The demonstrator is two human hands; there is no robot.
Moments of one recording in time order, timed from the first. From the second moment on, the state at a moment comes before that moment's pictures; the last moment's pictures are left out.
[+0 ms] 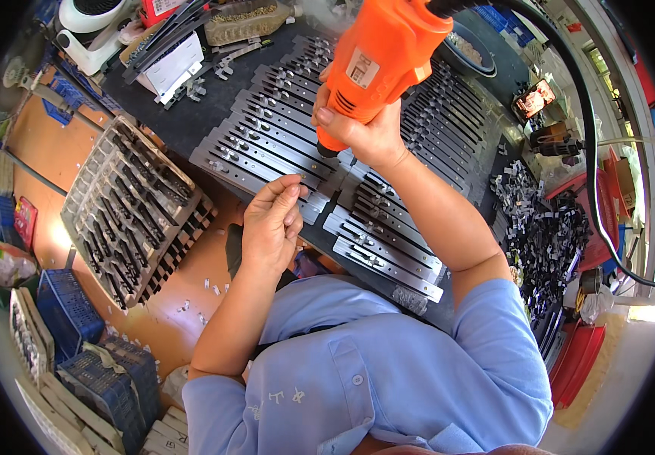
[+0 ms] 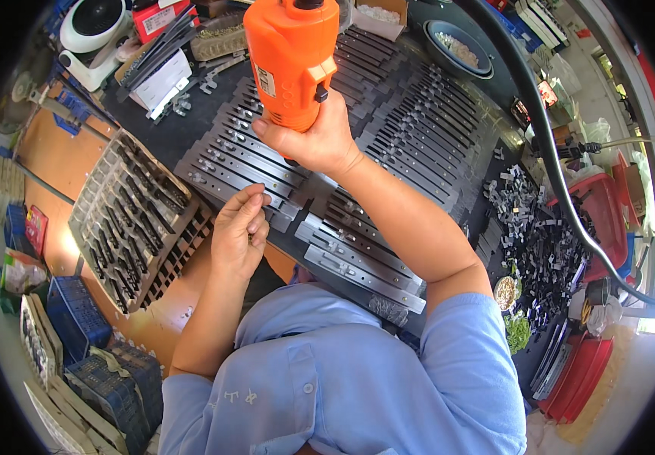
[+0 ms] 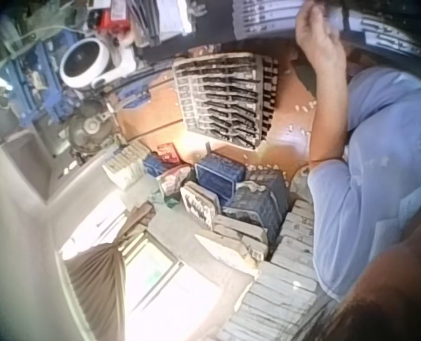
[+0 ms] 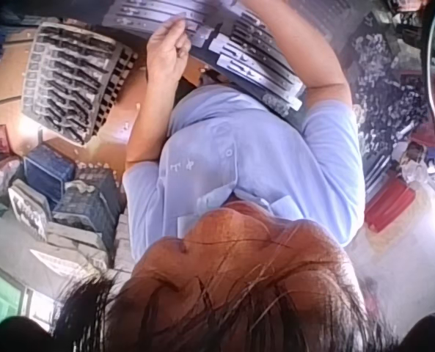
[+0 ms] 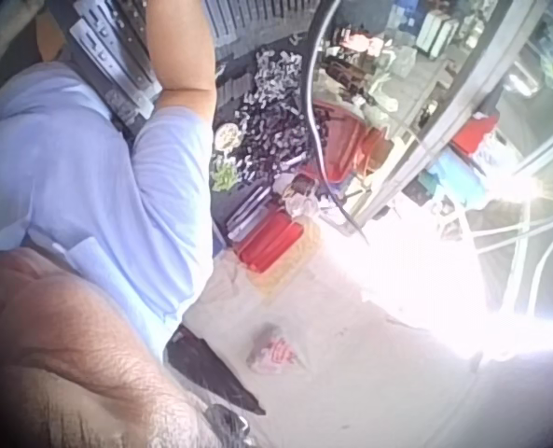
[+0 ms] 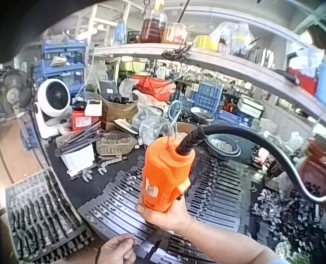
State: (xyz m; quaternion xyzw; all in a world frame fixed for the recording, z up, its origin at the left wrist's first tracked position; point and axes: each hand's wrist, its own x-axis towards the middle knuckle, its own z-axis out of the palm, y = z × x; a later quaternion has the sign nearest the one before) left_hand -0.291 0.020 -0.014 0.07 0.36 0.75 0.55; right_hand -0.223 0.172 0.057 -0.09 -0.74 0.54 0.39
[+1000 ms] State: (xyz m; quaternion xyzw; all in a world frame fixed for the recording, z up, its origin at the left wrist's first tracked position) left_hand -0.287 0.045 0.003 -0.01 0.35 0.73 0.59; right_hand -0.214 0.177 0.089 -0.02 -0.71 0.55 0.44
